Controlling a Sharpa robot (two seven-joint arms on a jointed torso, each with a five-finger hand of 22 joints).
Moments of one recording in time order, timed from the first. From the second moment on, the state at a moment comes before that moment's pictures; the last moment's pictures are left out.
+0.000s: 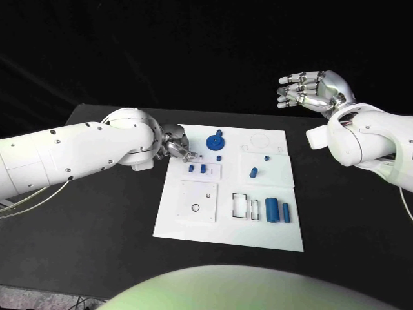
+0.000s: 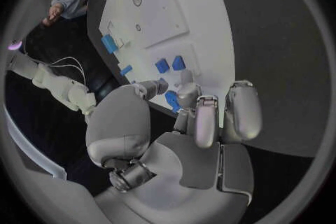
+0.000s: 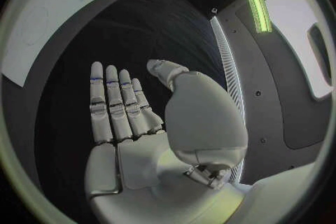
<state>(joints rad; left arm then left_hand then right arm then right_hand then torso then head) 1.25 -0.80 -0.07 1.47 -1.17 0.12 -0.43 0.88 -0.21 0.64 0.29 0.39 0.81 0.08 0.80 0.54 1.22 0.00 1.19 0.92 1.47 -0.07 1.55 1.31 0.08 1.42 0.05 1.29 1.23 1.34 -0.79 -0.16 1.39 -0.35 -0.50 0.33 1.24 -0.19 0.51 0.06 0.36 0.77 0.20 0.19 0.32 0.98 0.19 0.16 0.06 0.94 0.15 0.24 0.25 0.17 0.96 0.25 0.13 0.25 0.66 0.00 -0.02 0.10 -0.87</state>
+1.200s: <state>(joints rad) 1.21 -0.64 -0.11 1.38 -1.47 -0.19 0.02 1.44 -0.26 0.43 0.21 0.23 0.66 0.13 0.60 0.28 0.76 0.11 0.71 0.27 1.11 0.03 1.09 0.83 0.17 1.10 0.12 0.68 0.67 1.32 -0.80 -0.16 1.39 -0.37 -0.50 0.34 1.27 -0.19 0.52 0.02 0.35 0.80 0.20 0.19 0.32 0.99 0.19 0.15 0.06 0.95 0.14 0.23 0.24 0.17 0.96 0.24 0.13 0.24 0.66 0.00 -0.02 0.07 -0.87</state>
